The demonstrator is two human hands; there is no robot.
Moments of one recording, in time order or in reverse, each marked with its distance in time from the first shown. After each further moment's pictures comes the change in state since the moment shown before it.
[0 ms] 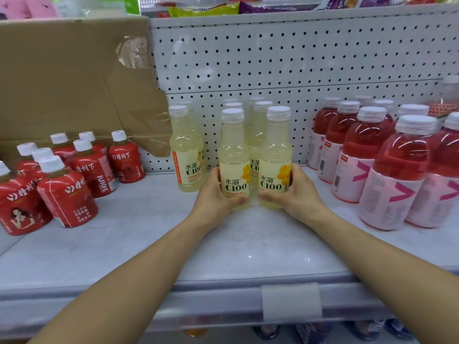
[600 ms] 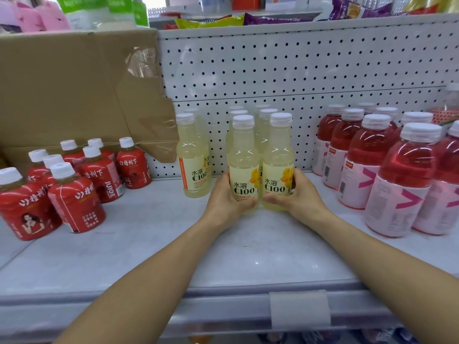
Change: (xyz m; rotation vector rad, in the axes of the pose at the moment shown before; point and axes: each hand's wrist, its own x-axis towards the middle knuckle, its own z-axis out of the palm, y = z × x) left_hand 0.009 -0.001 0.008 -0.017 -0.012 0.011; right_hand 0.010 0.002 0.005 0.029 -0.029 0.017
